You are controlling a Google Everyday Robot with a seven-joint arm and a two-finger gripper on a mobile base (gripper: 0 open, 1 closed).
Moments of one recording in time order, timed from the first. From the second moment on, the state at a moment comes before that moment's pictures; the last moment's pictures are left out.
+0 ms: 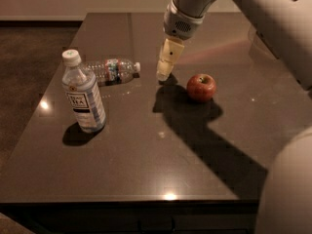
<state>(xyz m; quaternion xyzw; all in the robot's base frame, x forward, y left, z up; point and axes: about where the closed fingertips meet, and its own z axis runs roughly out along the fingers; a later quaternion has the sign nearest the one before) 0.643 -0.033 0.925 -0.65 0.73 0.05 0.21</state>
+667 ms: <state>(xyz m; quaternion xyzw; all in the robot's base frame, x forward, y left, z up) 0.670 0.011 0.897 -0.66 0.72 0.07 0.19</state>
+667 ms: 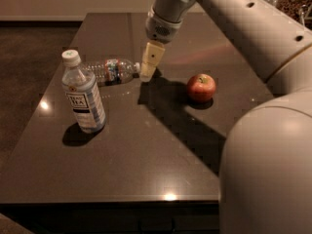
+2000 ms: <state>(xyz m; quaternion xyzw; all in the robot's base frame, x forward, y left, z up) 0.672 0.122 0.874 -0.72 0.68 0.08 0.15</state>
